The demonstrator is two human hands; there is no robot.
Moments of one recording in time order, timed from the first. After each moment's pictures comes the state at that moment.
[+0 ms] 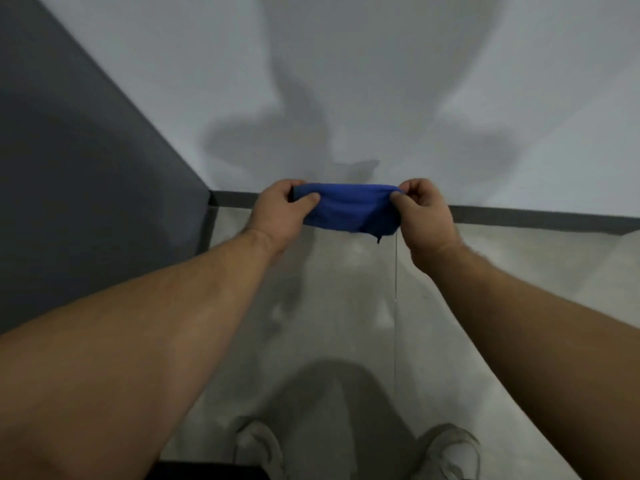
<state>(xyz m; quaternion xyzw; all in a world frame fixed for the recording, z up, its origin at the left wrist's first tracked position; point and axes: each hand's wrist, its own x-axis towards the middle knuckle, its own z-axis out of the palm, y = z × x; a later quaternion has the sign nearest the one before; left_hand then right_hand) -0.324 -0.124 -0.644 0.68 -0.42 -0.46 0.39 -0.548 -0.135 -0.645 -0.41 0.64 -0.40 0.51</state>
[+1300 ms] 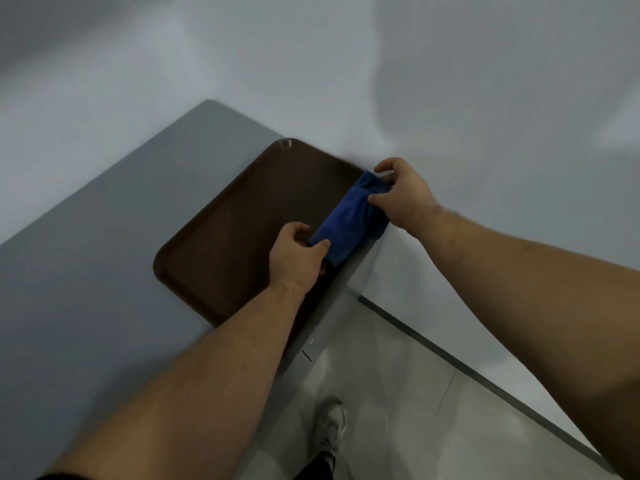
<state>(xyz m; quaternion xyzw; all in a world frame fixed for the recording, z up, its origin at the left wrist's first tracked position) -0.033 -0.021 -0.075 0.79 -0.14 -0.31 0.51 -0.138 -0.216 -0.037 -0.75 0.44 -0.18 0.45</state>
